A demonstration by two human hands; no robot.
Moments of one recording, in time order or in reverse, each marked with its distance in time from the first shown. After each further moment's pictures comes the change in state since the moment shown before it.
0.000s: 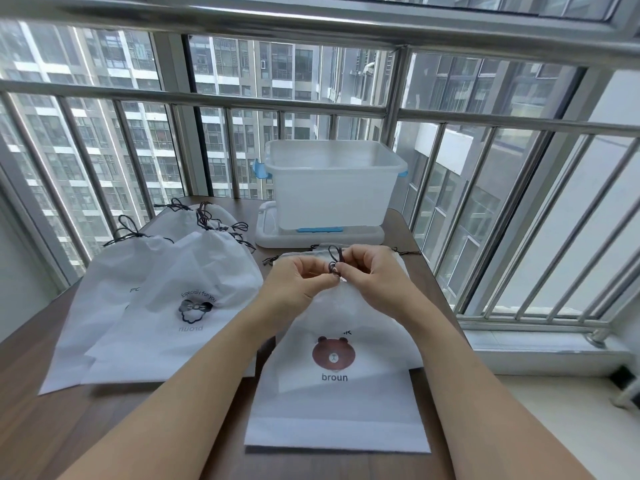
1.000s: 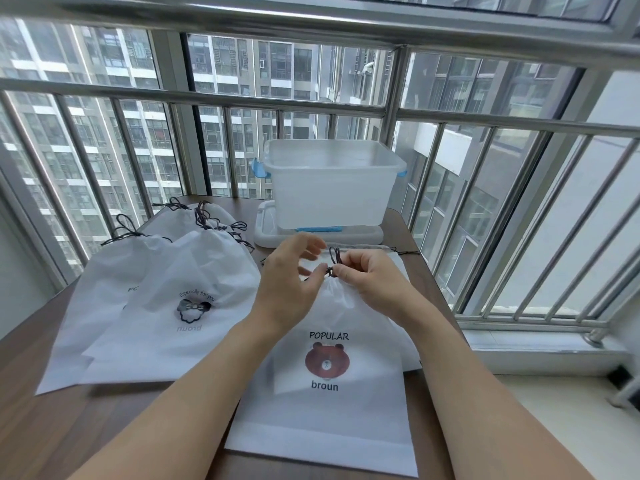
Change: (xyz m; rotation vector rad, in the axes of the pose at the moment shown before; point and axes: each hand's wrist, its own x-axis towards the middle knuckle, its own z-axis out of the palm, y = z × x) left_hand -0.001 -0.002 0.002 0.453 0.294 0.475; right_hand 0.002 0.005 0.001 0.048 -0.046 0.060
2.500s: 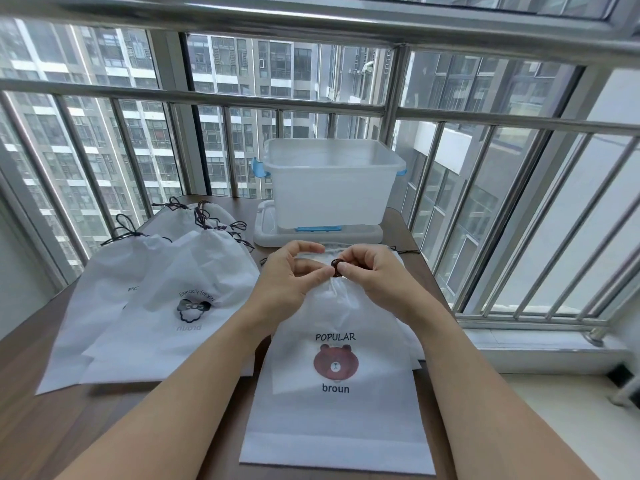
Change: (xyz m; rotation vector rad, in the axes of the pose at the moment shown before) left_hand 0.003 -0.009 -0.004 -0.471 -0.229 -0.434; right_hand -0.001 0.001 -0.008 0.008 -0.026 -0.040
